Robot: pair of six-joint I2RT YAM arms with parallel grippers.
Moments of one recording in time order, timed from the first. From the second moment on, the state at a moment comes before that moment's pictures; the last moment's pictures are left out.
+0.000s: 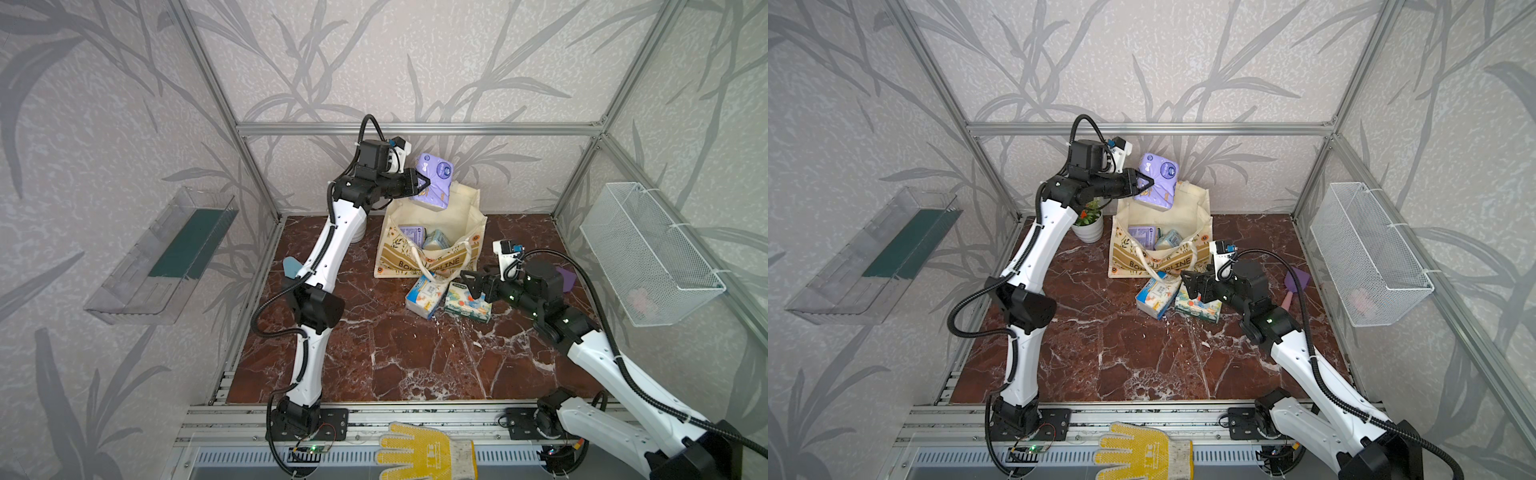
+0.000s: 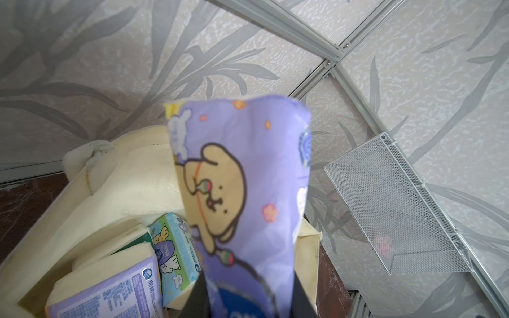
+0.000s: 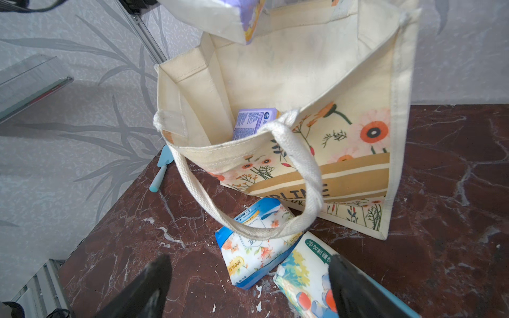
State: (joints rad) left arm -0.40 2.30 2.75 -0.89 0.51 -0.45; right arm 0.43 0.96 0.77 -0.13 -0.21 0.33
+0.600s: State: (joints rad) left arm -0.48 2.39 2.63 -0.99 0.43 -0.45; right arm 0.40 0.92 0.74 -0.14 -0.18 0.35
